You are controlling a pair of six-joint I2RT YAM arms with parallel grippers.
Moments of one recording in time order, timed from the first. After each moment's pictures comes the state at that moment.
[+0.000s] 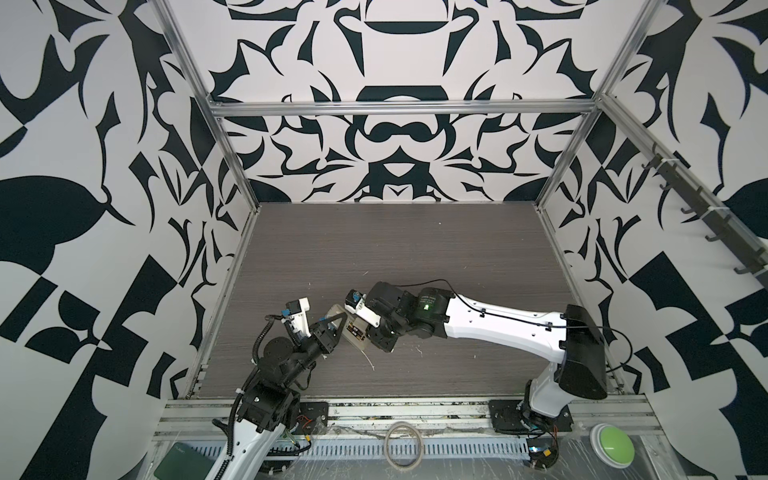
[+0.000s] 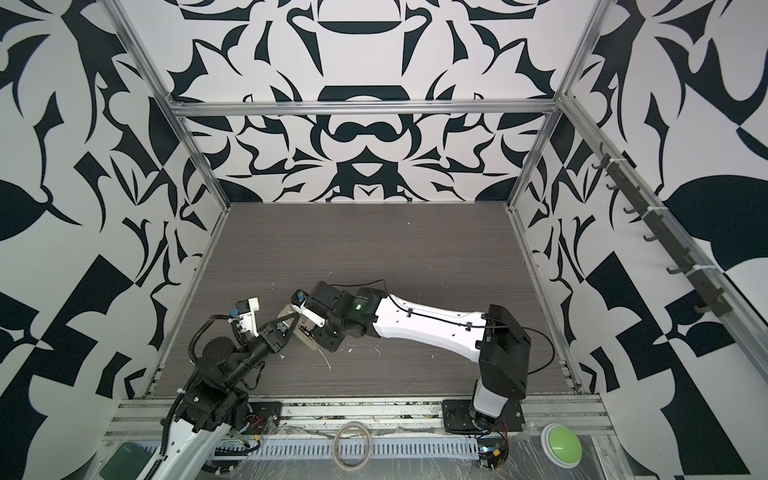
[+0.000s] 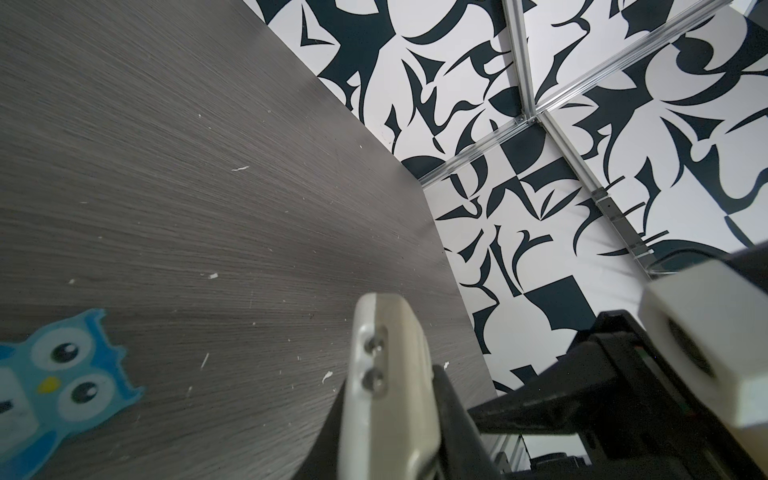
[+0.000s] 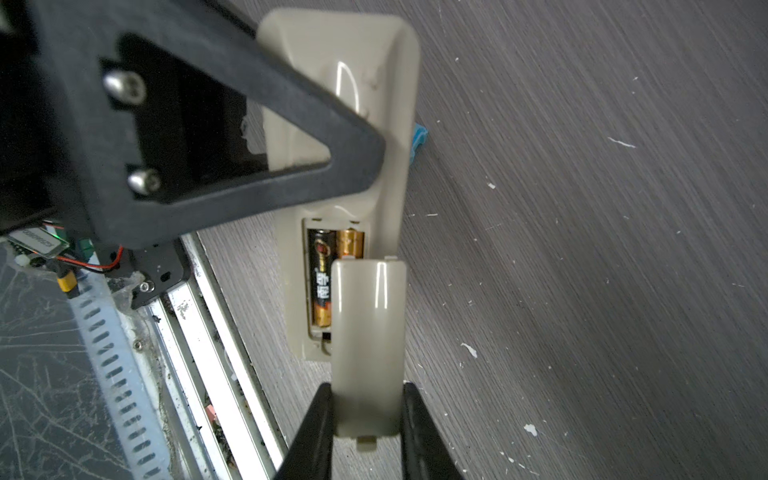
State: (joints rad) left arm -0.44 0.02 0.05 -0.14 0.28 -0.94; right arm 1.18 1.68 1.40 -0.72 -0.03 0.12
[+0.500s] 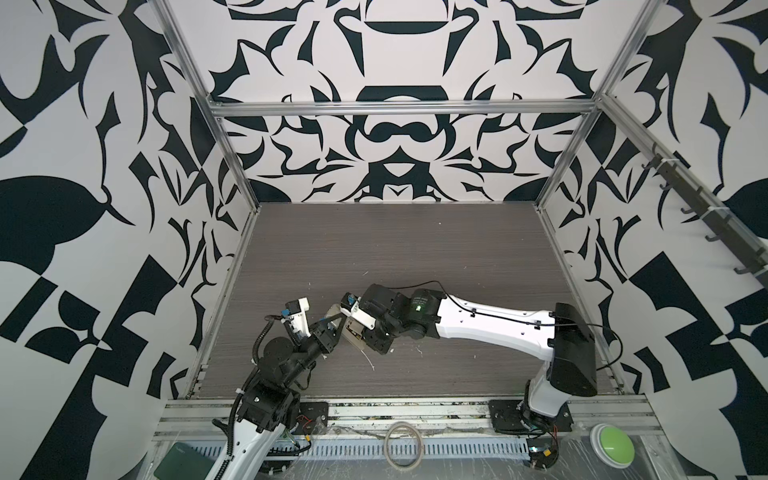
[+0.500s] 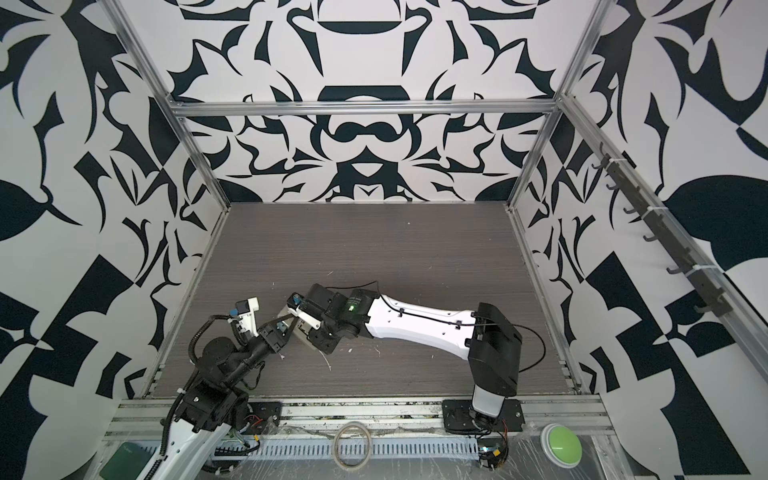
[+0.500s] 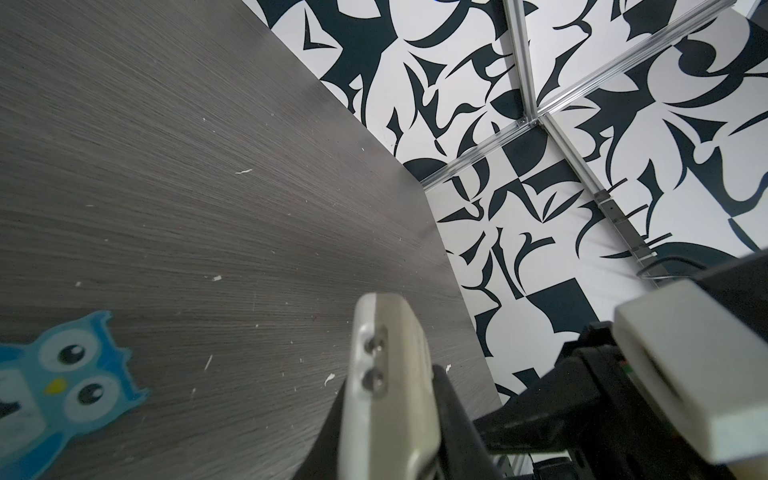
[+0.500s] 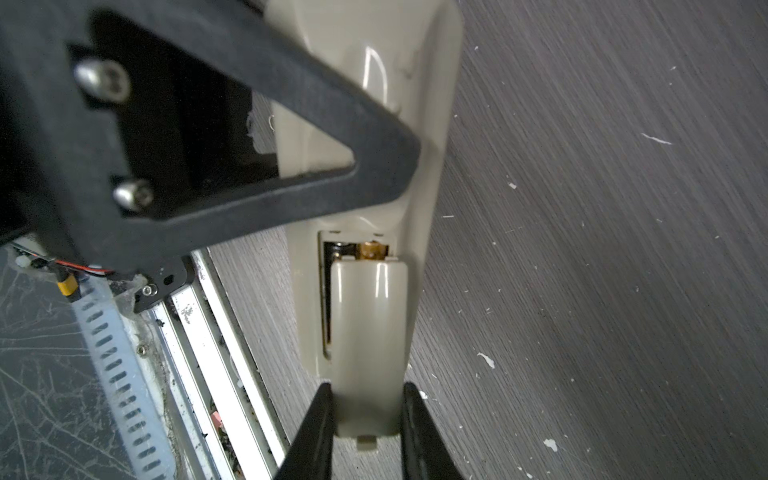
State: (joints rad) left arm -0.44 0.02 0.05 -0.14 0.28 -0.93; right arm 1.19 1.72 1.43 -0.72 -0.05 0.13
